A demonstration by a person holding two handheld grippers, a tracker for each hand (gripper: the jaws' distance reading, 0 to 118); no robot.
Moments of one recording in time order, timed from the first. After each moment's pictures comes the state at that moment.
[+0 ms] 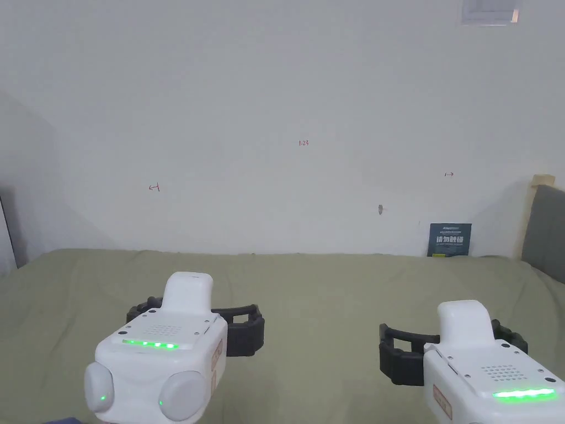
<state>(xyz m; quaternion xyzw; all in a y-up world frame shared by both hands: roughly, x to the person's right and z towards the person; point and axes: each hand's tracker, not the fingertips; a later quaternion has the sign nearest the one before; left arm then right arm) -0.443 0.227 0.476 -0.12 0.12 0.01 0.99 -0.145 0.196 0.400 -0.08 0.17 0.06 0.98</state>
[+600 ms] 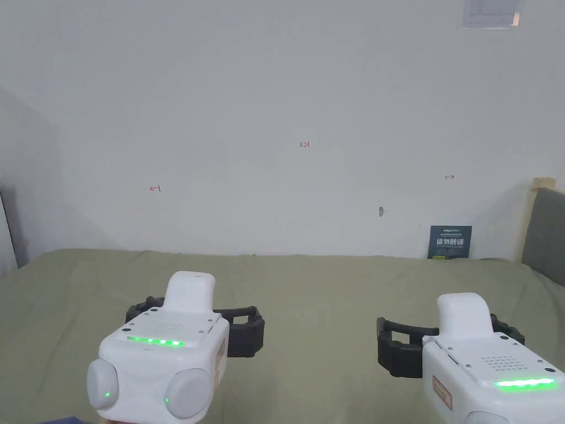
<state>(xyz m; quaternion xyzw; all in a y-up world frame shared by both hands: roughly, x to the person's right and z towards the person) -0.437 0.231 0.478 -0.13 0.14 -0.01 0.98 -0.146 0.206 0.398 -0.08 0.18 0.05 0.98</state>
